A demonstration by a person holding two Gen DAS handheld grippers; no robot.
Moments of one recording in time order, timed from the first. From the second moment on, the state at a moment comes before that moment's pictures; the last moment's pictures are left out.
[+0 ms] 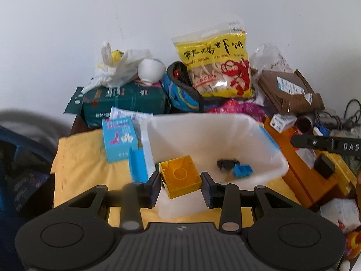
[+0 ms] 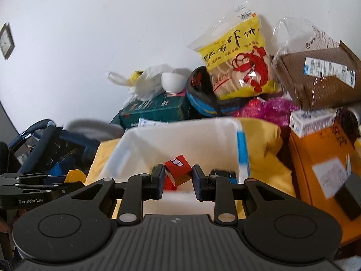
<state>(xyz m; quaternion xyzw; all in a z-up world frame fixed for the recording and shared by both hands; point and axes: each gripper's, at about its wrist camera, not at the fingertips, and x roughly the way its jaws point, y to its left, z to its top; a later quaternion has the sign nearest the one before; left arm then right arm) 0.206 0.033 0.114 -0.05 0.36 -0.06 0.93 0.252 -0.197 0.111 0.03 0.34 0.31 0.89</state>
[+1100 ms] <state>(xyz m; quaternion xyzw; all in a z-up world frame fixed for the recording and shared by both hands) 0.128 0.044 -0.013 -0.05 0.44 -0.05 0.90 0.171 -0.153 -0.026 -0.15 0.41 0.38 0.81</state>
